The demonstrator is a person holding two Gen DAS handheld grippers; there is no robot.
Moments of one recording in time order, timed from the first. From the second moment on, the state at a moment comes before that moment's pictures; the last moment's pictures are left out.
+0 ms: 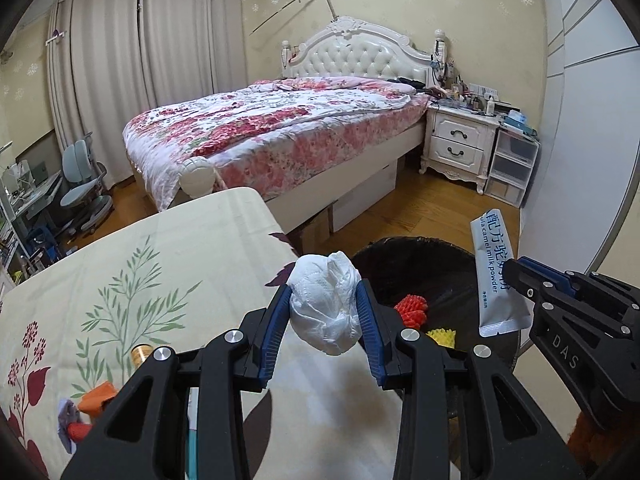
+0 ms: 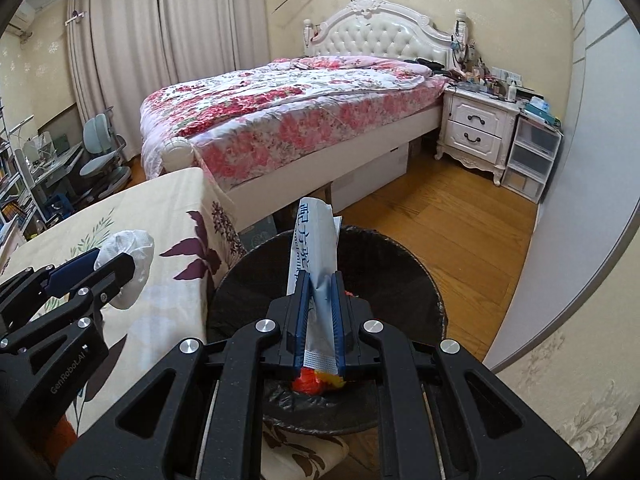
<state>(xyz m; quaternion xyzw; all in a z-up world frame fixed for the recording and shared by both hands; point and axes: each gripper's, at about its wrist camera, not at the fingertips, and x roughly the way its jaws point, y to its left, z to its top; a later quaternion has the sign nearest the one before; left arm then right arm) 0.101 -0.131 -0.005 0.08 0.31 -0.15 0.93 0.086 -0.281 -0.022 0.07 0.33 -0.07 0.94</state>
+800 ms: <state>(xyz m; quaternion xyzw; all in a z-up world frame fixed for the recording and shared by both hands) 0.146 -0.170 -0.039 0.09 0.36 -0.14 0.92 0.109 -0.312 -0.054 0.10 0.36 -0.11 0.92</state>
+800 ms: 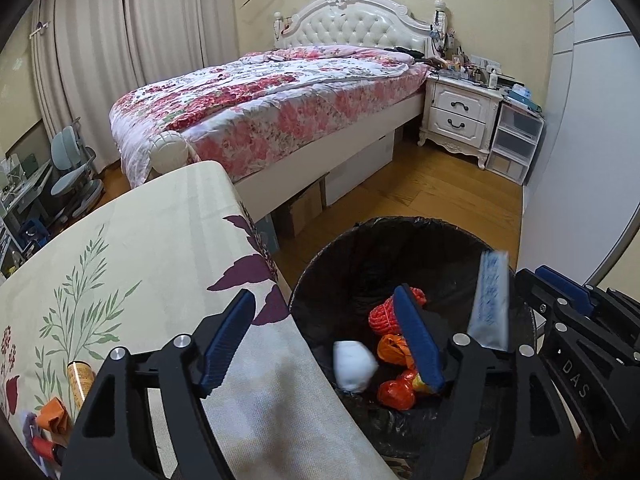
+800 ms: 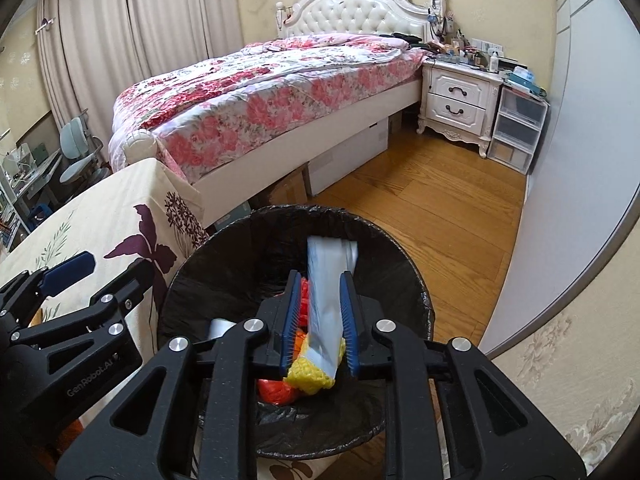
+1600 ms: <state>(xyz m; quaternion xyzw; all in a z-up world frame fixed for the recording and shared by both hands) 0.110 -0.118 -0.008 0.07 0.36 -0.11 0.93 0.083 -0.287 -0.035 0.09 0.34 -0.11 0.93</state>
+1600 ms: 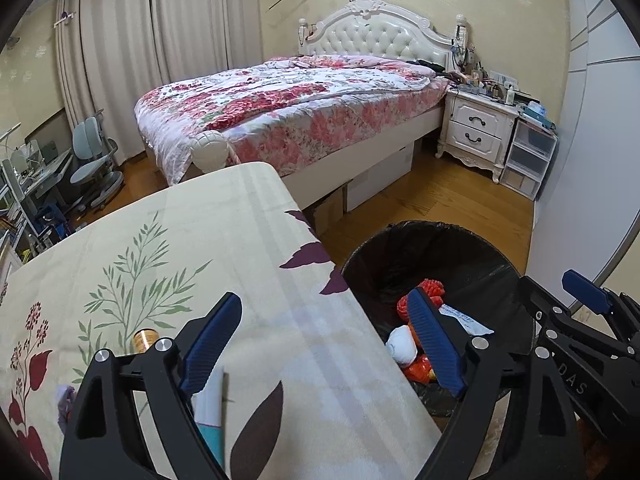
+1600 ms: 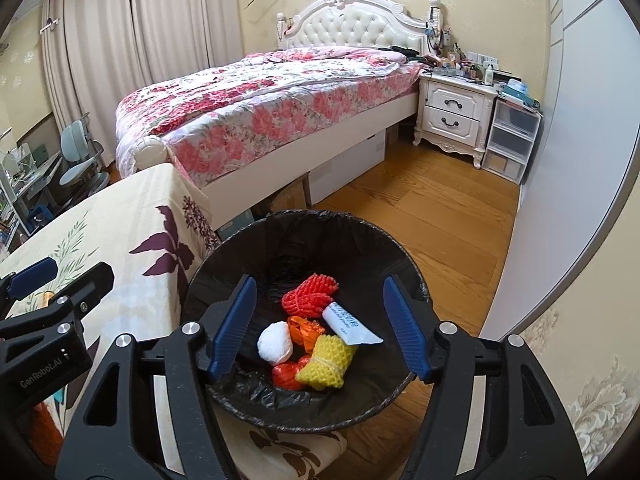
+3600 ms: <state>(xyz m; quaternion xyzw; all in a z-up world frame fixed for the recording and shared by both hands) -0.002 0.059 -0.039 0.03 0.39 0.00 0.92 0.032 -0.119 -0.049 0.03 0.39 0.07 0.92</state>
